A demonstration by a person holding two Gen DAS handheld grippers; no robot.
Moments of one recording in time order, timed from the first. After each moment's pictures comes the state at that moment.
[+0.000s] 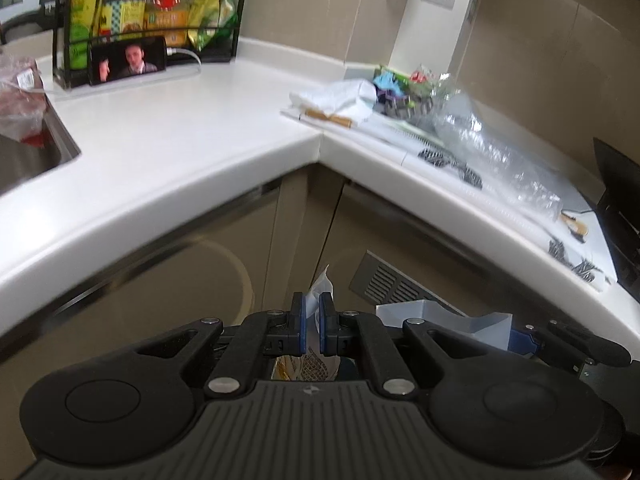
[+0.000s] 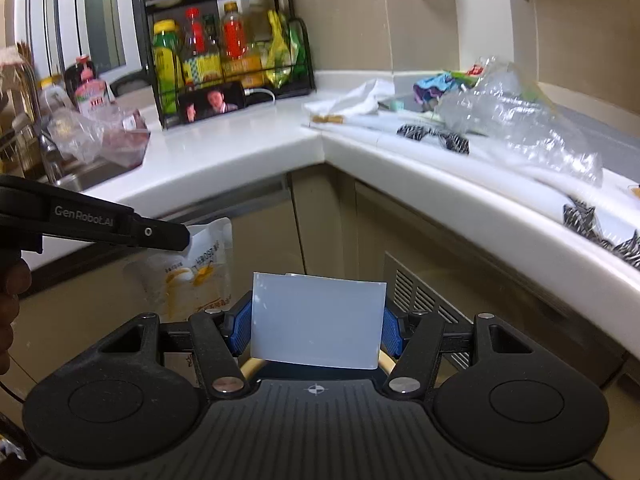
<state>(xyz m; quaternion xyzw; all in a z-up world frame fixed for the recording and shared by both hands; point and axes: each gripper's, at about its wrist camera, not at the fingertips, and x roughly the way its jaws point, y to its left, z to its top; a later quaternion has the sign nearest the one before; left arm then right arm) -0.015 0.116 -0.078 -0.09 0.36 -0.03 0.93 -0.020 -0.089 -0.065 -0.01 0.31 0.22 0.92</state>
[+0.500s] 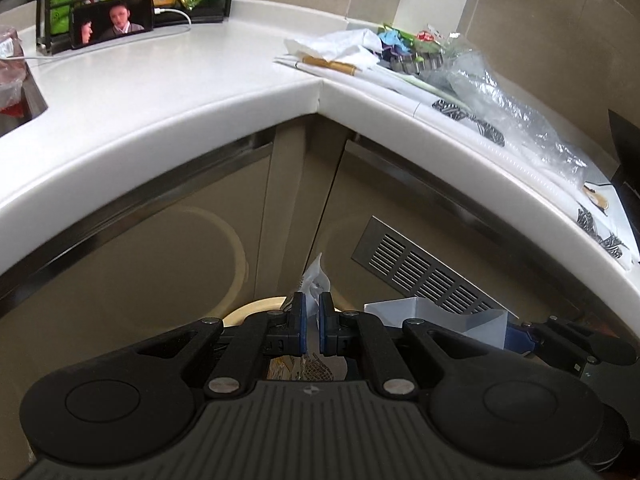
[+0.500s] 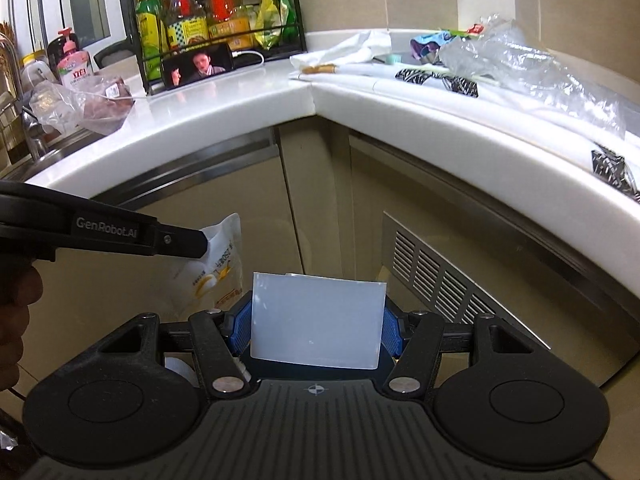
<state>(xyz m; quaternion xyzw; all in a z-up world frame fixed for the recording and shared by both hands) 0.012 0.106 -0.113 -0.08 0.40 -0.04 0.91 -0.002 -0.084 -0.093 -0.01 0.36 0.22 0.91</state>
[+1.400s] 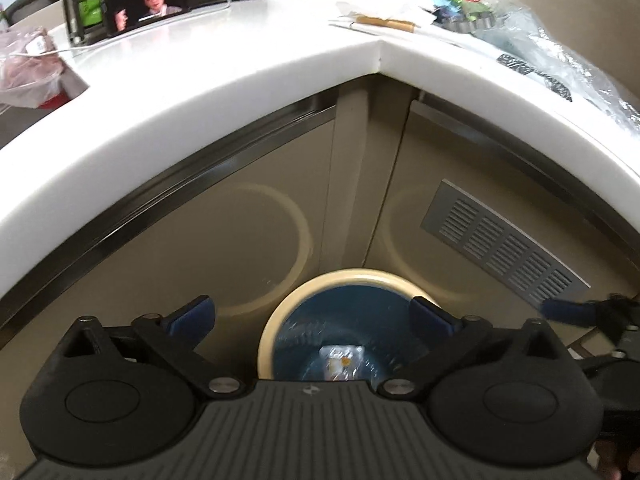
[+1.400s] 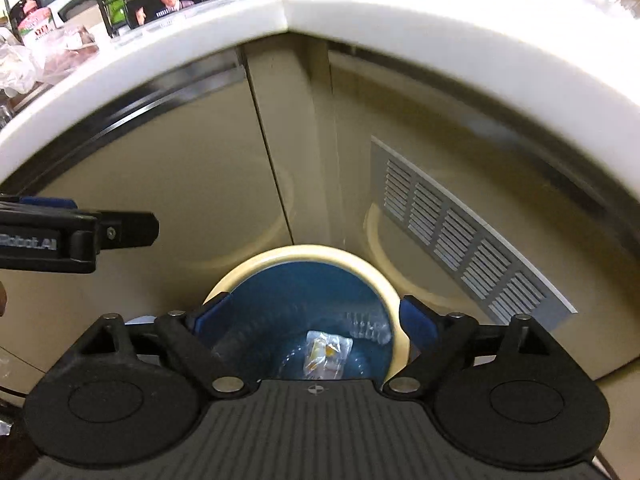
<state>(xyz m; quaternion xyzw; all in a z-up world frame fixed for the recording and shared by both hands) 0.014 0.116 -0.126 -0.02 0.44 0.05 0.89 0.021 -0.077 -0.119 -0.03 0.43 0.19 0.88</state>
